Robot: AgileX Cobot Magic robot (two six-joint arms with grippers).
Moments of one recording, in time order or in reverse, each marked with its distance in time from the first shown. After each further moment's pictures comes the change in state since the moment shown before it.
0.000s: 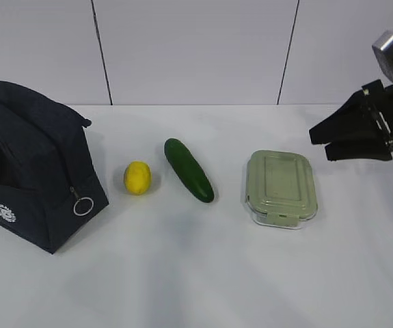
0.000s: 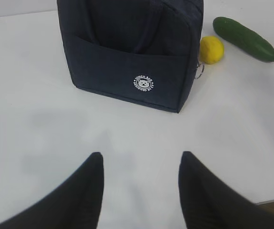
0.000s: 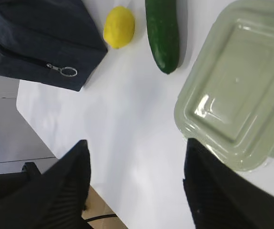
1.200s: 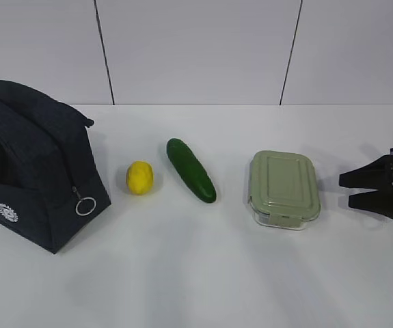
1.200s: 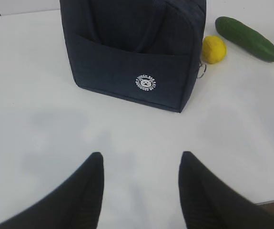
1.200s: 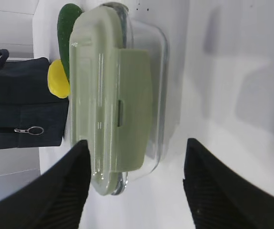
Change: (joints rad) left arm 0.000 0.000 0.000 0.000 0.000 0.000; right arm -0.251 0.331 0.167 0.280 -0.041 -0.319
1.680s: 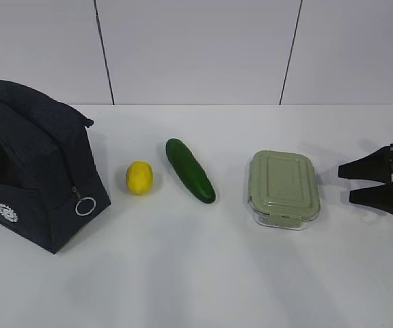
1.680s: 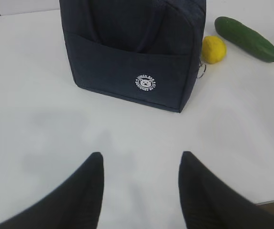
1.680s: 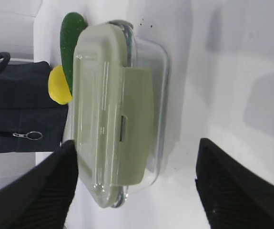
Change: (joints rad) left arm 0.000 0.000 0.000 0.000 0.000 0.000; right arm 0.000 0.013 -0.039 0.007 0.000 -0.032
